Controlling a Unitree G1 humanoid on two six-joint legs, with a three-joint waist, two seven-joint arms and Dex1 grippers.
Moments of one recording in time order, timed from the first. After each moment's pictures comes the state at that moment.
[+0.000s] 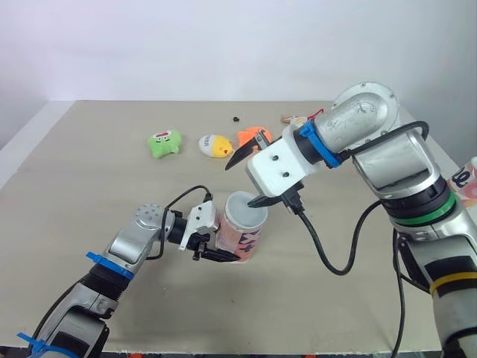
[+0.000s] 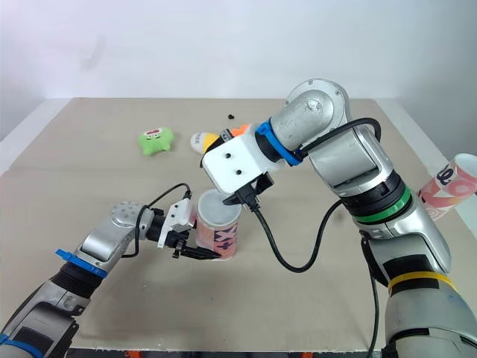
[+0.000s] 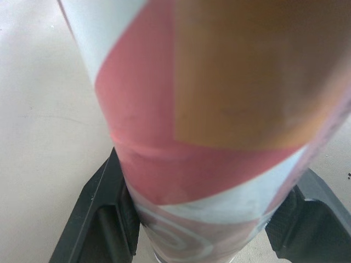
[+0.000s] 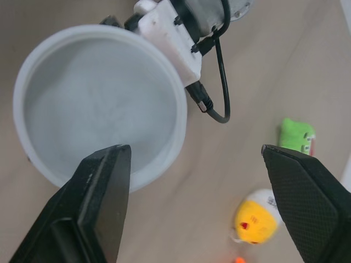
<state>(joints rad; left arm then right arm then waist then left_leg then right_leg) -0.51 0.48 -0.35 0.14 -0.25 0.22 -1.32 -1.18 -0.67 0.46 -0.12 0.01 0.24 1.55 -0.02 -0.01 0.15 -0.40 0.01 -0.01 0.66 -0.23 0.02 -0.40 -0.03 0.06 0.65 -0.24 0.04</state>
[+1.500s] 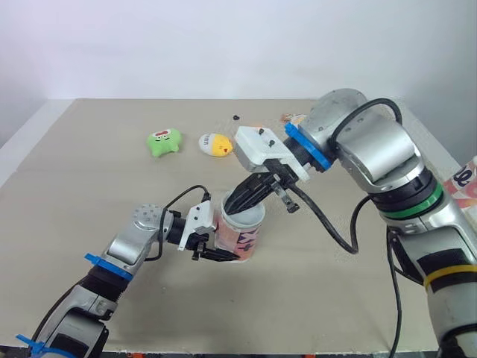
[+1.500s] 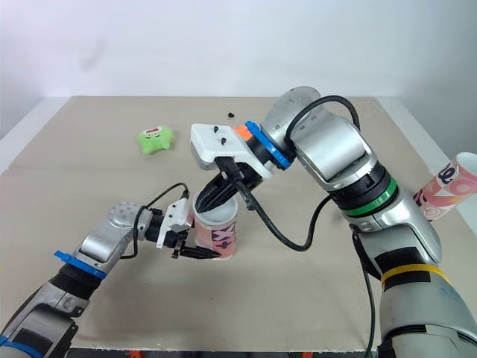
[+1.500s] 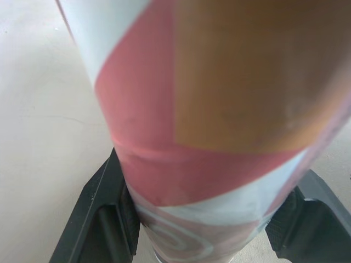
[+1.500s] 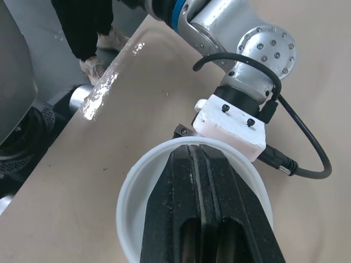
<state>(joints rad) -0.49 0.48 -0.34 0.13 -0.25 0.20 -1.31 -1.22 -0.63 0.53 -0.09 0.34 0.70 1.56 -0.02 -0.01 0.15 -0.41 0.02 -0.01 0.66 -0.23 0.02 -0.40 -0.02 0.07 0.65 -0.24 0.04</state>
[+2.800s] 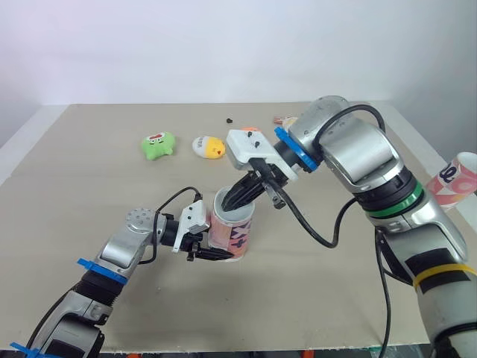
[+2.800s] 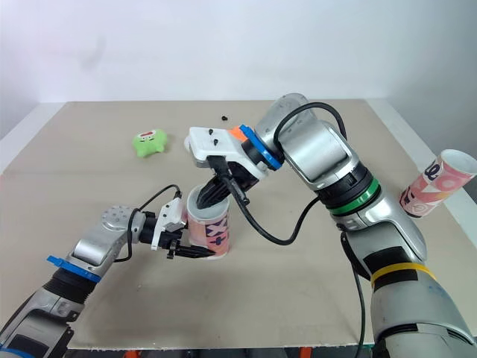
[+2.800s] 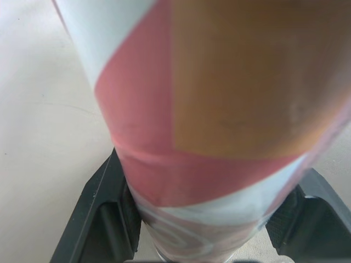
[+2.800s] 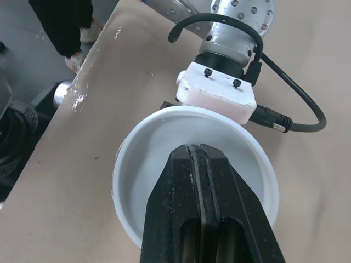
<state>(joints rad) -0.46 0.49 -0.30 0.12 -0.26 0.24 -1.29 -1.22 -0.57 0.54 0.03 0.23 0.76 1.56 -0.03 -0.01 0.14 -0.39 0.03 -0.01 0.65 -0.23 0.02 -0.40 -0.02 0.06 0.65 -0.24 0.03</state>
